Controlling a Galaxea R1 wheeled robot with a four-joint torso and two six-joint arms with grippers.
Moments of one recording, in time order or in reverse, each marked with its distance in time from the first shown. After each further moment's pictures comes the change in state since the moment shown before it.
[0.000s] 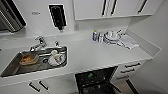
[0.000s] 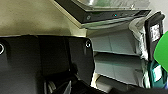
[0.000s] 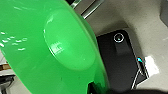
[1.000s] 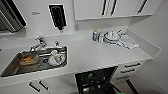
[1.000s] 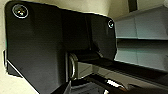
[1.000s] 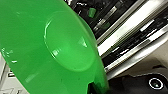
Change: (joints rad) left arm 0.194 0.188 -0.407 0.068 -0.127 0.000; right arm 0.242 -0.021 0.063 -0.002 0.094 0.173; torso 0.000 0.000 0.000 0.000
